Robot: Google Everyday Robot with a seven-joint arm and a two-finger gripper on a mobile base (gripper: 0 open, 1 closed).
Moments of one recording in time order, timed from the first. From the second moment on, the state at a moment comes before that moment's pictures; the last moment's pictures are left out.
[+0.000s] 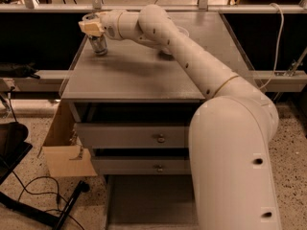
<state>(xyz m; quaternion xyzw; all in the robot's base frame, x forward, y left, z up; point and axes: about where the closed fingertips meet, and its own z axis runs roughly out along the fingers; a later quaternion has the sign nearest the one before) 0.832 0.207 0.926 -0.42 0.62 0.32 0.59</state>
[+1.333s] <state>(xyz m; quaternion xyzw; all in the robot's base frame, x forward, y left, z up) 0.670 0.105 1.071 -0.42 0.60 0.30 0.61</state>
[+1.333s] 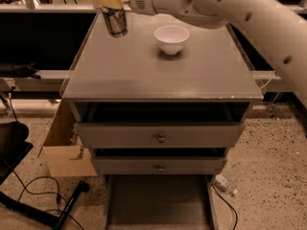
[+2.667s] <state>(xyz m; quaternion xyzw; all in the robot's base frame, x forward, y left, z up) 0.459 0.059 0.857 -0.39 0.67 0.37 0.52</state>
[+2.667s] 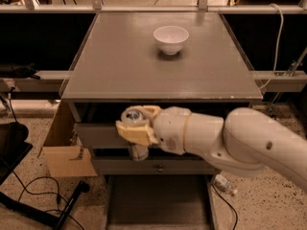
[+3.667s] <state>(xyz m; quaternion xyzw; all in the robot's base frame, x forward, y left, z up) 0.450 0.045 0.747 -0.35 0.69 0.38 0.51</state>
